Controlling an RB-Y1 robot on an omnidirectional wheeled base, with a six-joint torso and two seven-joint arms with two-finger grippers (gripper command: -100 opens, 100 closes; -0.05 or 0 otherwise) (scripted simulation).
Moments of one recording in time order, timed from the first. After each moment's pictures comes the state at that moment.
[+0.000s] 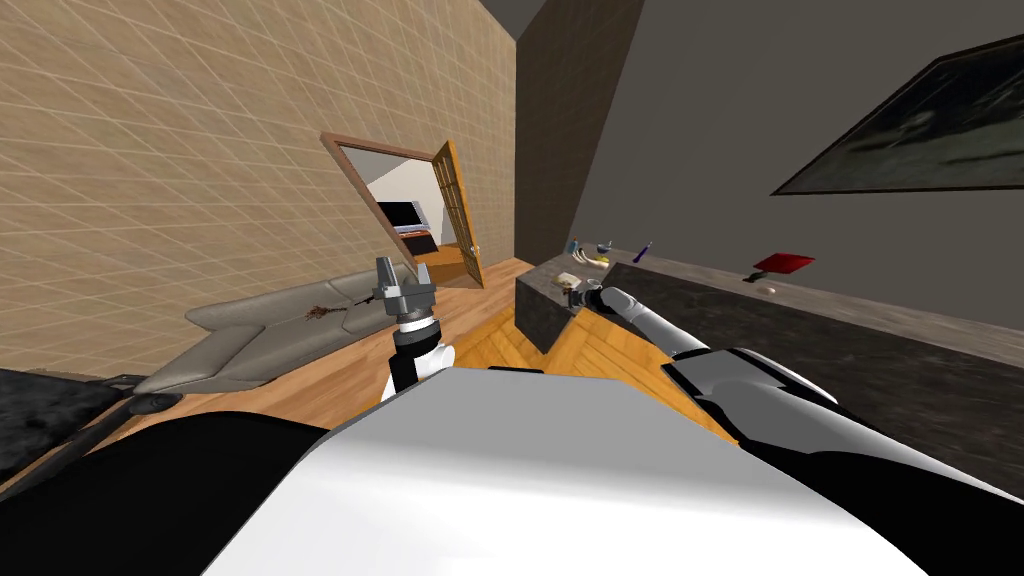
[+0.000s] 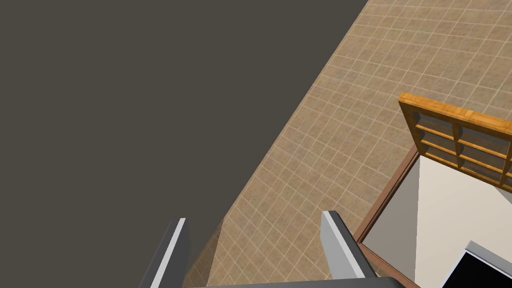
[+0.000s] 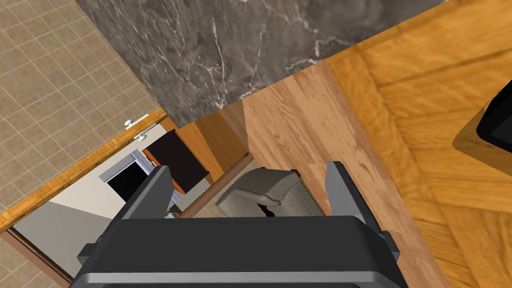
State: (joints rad) left arm 0.51 -0.03 0.03 -2.38 0.07 -0.61 0.14; right arm -0.51 -0.85 0.38 -1.18 1.72 -0.80 0.25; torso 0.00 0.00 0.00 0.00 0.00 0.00
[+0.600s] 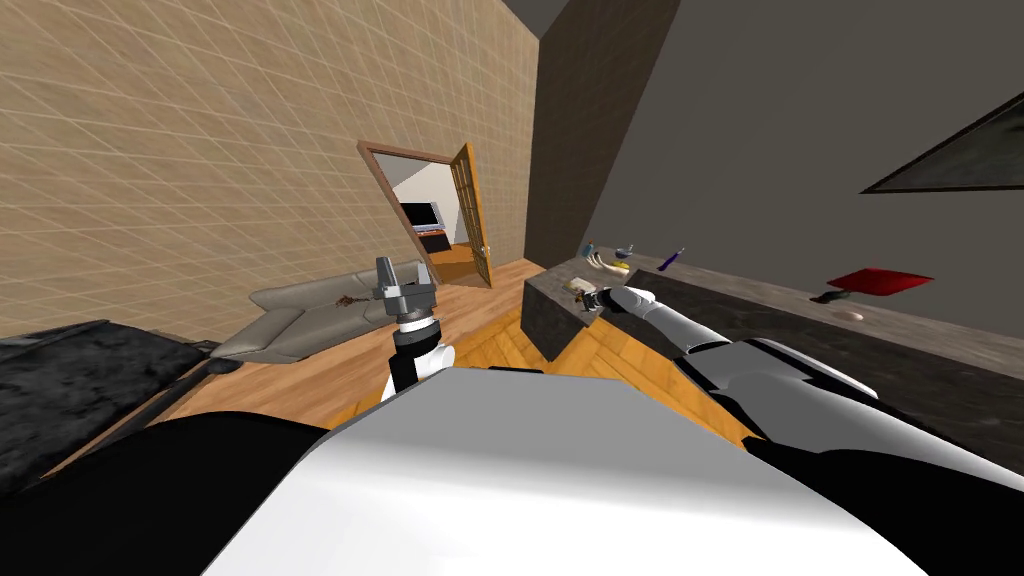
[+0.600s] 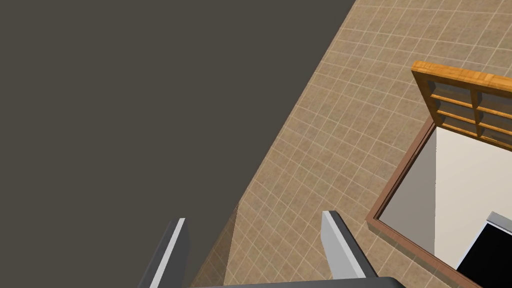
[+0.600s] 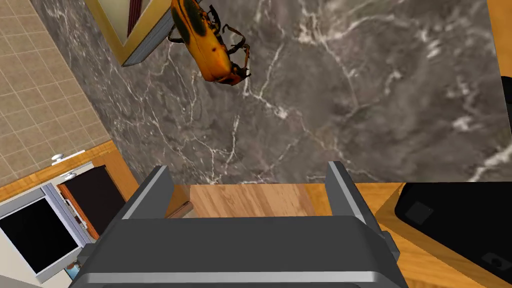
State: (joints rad) left arm 0.51 -0.03 0.03 -2.38 0.07 -0.61 0.14; right arm -0.59 -0.94 0.46 -1.02 1.87 -0.85 0.32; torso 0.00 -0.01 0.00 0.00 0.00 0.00
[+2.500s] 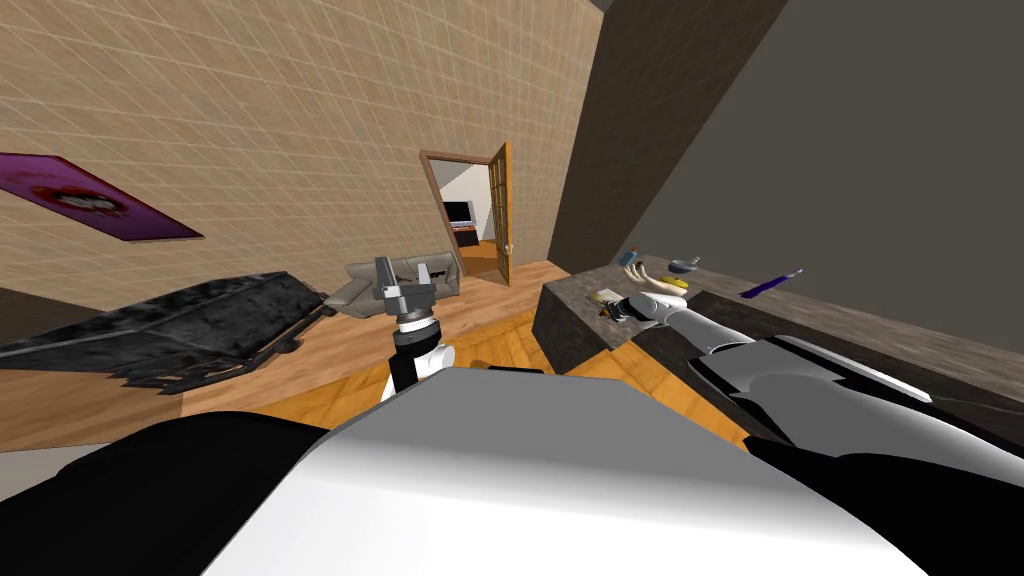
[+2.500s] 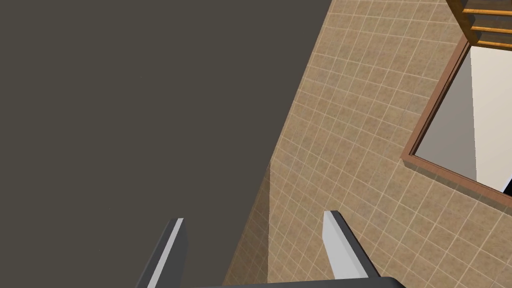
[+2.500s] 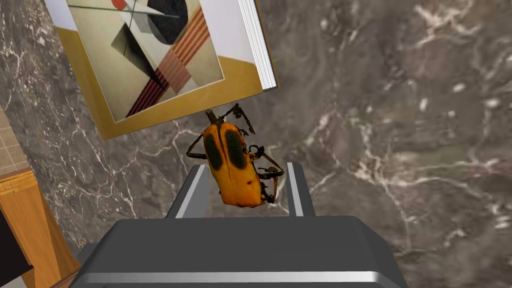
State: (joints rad) left arm 0.51 -0.03 0.03 -2.38 0.07 -0.61 0.14; right arm -0.61 -1.02 0.54 -0.78 1.97 -0.86 0.36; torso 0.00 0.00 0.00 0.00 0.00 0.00
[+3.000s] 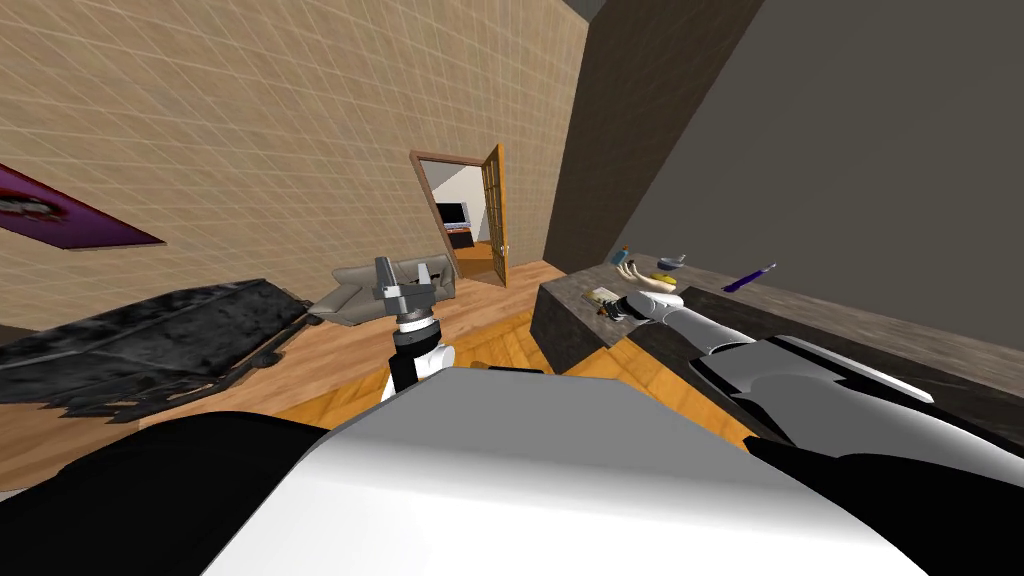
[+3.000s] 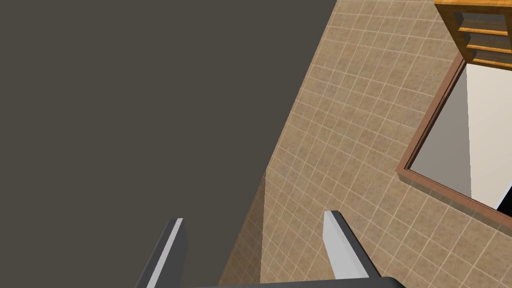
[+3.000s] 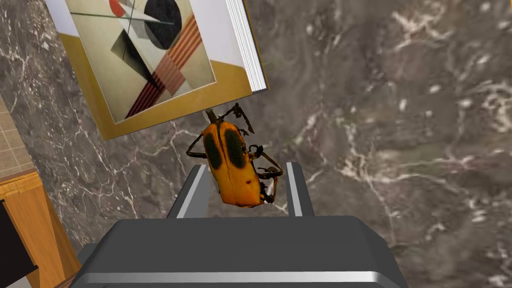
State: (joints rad) left arm 0.51 -0.03 0.03 -2.38 0.07 -0.61 0.14; right arm -0.60 -1.02 0.54 -0.83 1.97 -0.87 0.36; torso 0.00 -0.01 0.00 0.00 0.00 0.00
